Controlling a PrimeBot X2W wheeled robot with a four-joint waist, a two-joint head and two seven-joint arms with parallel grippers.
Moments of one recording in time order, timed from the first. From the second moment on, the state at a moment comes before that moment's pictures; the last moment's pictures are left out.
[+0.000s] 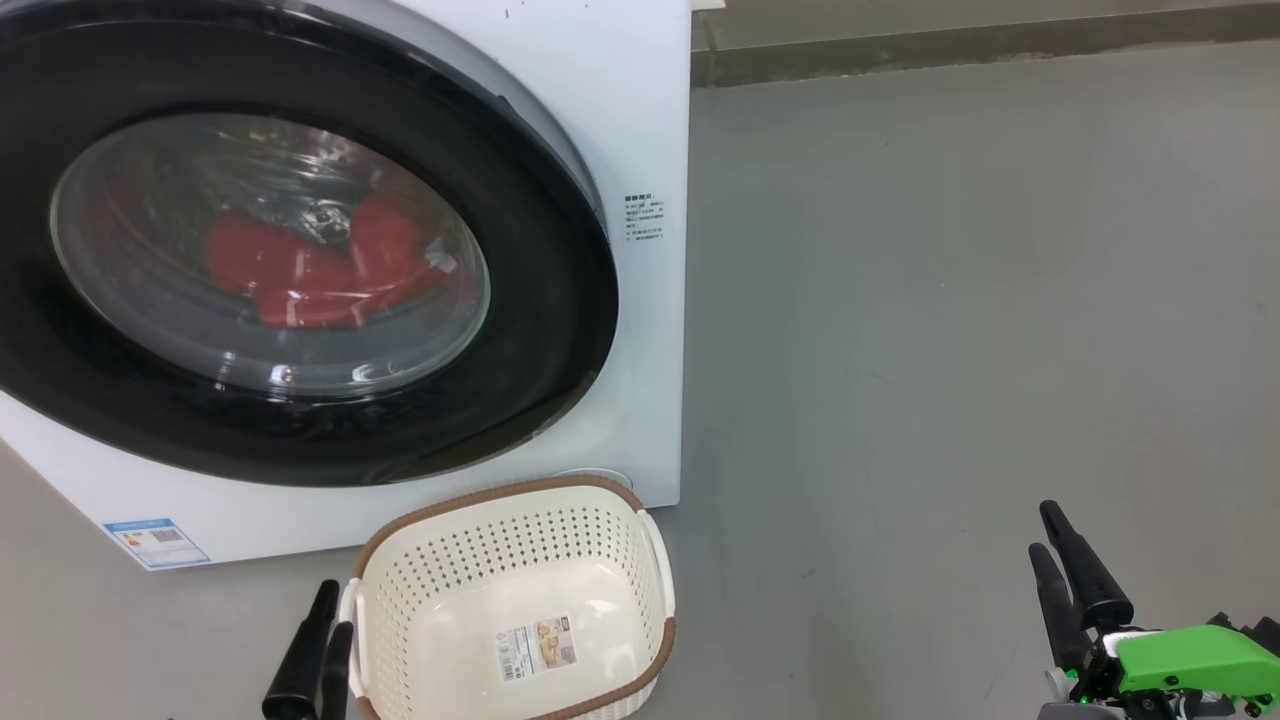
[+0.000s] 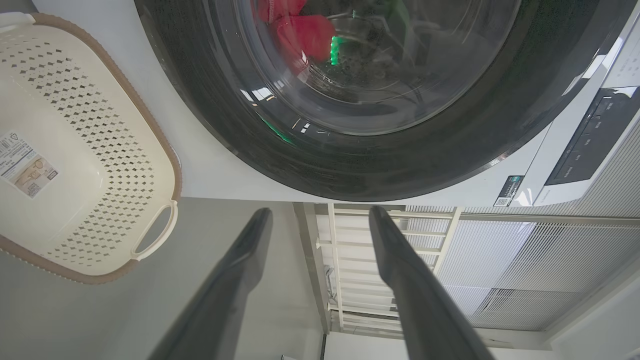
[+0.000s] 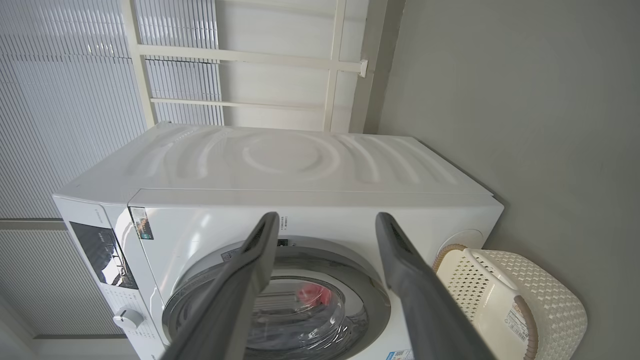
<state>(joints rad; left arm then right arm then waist) -0.02 0.02 0.07 0.32 -1.60 -0.12 0.09 -0.02 -0.02 -0.11 0.32 1.61 0.13 0.09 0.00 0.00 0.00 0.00</state>
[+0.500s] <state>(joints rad) -0.02 0.03 0.07 0.29 -1.47 -0.12 0.06 -0.02 -0.03 -0.08 0.32 1.48 0.13 0.06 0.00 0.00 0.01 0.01</state>
